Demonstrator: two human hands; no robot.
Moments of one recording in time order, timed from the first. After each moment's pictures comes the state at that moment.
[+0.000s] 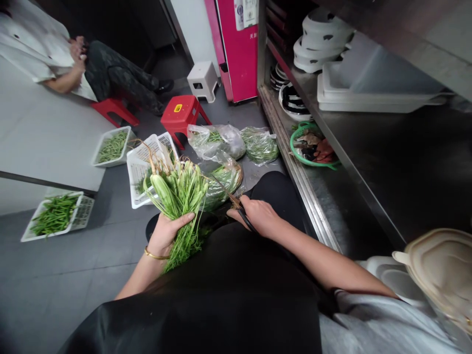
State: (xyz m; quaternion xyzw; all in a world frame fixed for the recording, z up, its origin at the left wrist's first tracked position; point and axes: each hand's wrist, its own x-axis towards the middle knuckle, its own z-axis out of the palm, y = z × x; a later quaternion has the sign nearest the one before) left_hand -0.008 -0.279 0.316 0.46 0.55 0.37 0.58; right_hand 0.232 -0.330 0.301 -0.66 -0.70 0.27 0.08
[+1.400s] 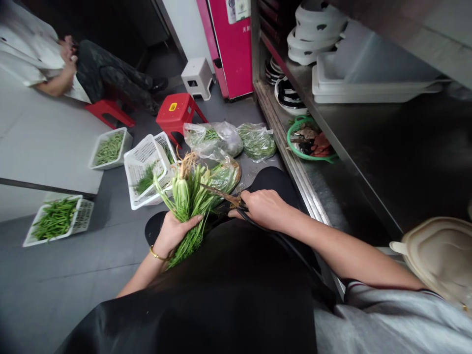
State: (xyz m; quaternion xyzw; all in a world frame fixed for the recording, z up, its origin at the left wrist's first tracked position) left_hand 0.002 -0.282 0.313 0.61 0.57 0.25 0.49; right_hand 0.258 -0.329 0.332 -0.63 -0.75 0.22 -0.02
